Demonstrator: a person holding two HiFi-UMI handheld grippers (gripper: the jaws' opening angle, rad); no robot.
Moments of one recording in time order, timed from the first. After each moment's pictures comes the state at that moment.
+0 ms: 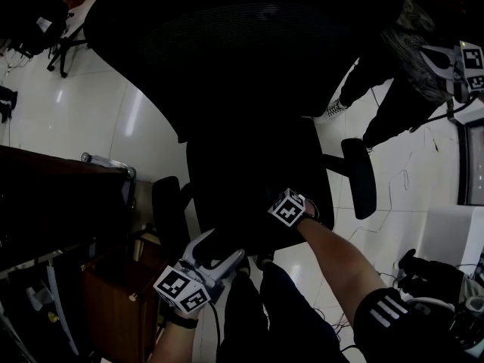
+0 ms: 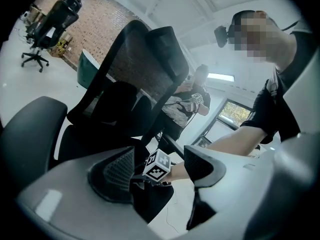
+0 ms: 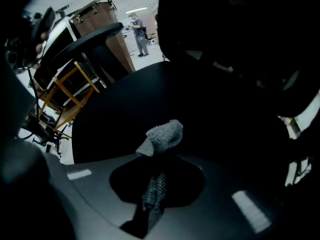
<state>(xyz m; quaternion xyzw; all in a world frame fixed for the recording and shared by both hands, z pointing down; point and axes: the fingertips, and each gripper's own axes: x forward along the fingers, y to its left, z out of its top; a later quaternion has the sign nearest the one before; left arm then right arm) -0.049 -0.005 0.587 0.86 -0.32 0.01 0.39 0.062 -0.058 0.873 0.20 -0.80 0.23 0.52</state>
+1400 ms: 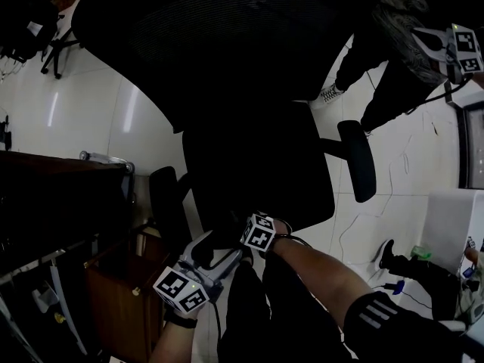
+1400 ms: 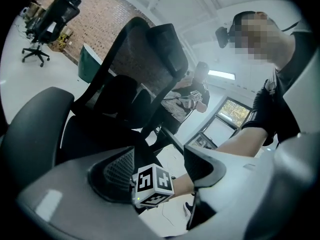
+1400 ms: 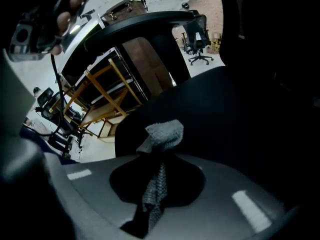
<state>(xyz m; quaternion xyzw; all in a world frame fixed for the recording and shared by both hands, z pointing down) -0.053 0.029 0.594 0.86 -0.31 0.03 0.41 -0.061 0.069 0.861 0.08 -0.84 0.24 0.48</state>
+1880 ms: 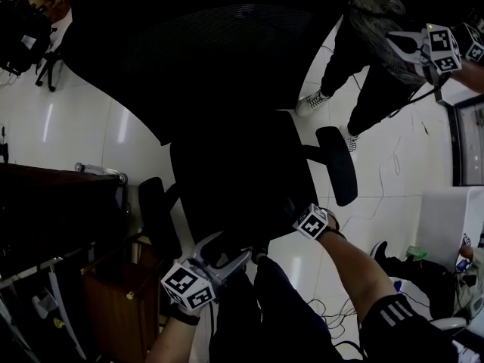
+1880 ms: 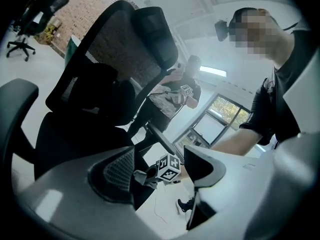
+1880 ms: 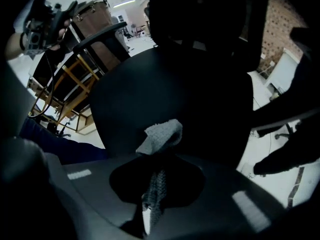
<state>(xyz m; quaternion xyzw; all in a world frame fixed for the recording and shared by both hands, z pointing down) 0.016 0.029 0.578 0.88 -0.25 0.03 0.41 0.198 0.046 0.861 0.23 -0.75 0.28 0.55</state>
